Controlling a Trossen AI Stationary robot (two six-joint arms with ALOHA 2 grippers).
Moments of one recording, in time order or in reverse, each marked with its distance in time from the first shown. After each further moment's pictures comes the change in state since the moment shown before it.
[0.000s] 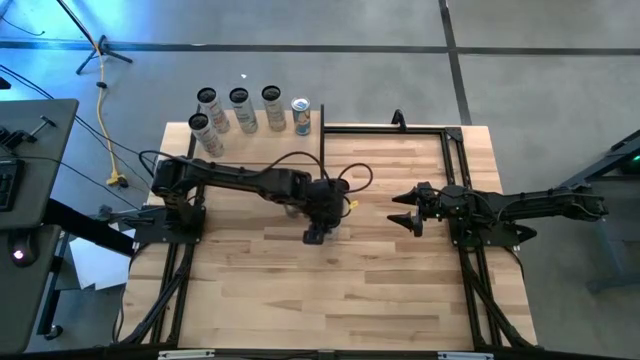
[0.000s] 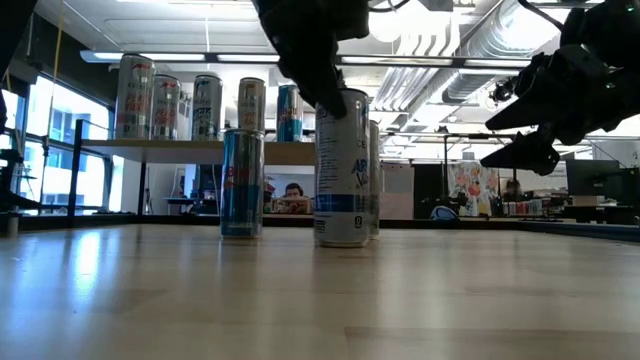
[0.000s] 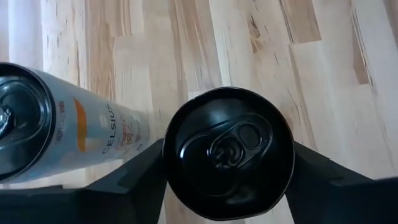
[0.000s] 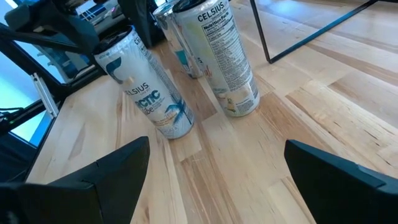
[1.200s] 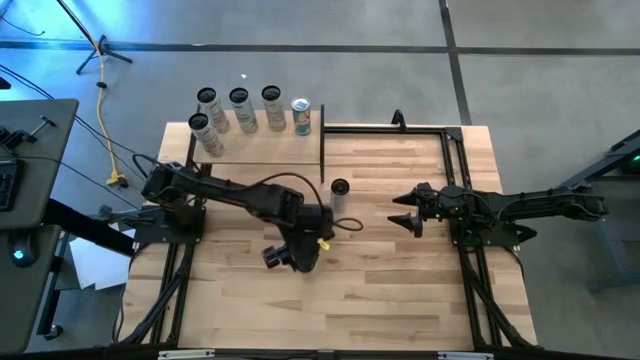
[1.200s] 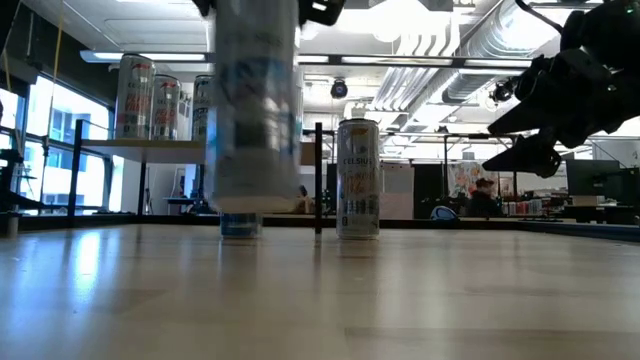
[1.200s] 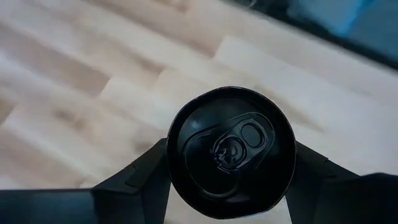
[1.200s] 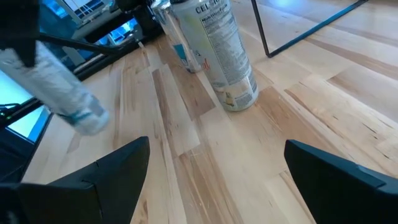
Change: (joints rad) left arm -0.160 -0.047 0.075 -0.242 0.359 0.733; right arm 0.000 0.000 0.000 -0.021 -0.003 0.000
